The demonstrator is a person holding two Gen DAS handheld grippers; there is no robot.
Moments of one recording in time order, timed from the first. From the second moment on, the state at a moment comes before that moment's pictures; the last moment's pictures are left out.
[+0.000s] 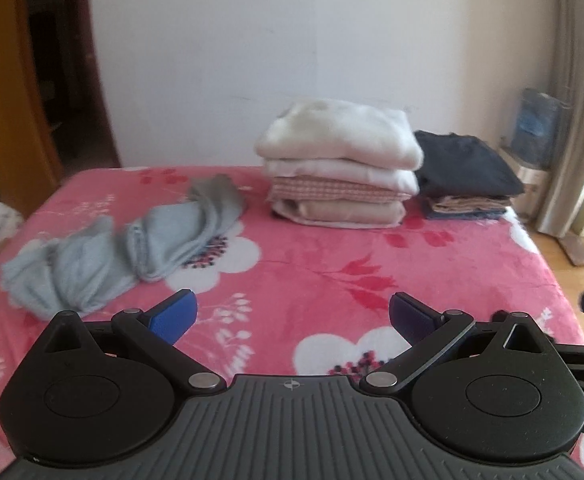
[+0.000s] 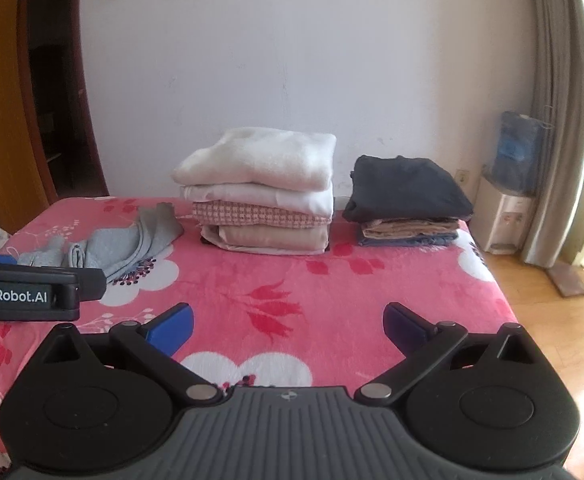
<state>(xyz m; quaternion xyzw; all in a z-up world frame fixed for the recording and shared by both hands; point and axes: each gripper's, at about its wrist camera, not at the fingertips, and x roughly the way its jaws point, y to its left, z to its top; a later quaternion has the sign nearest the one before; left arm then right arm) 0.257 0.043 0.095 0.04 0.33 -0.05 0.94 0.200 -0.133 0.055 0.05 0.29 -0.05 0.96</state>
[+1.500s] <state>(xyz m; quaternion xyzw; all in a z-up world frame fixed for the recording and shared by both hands) 0.236 0.037 0.091 0.05 0.32 -0.01 0.94 0.176 -0.128 0.058 0.04 0.31 -0.12 0.94</state>
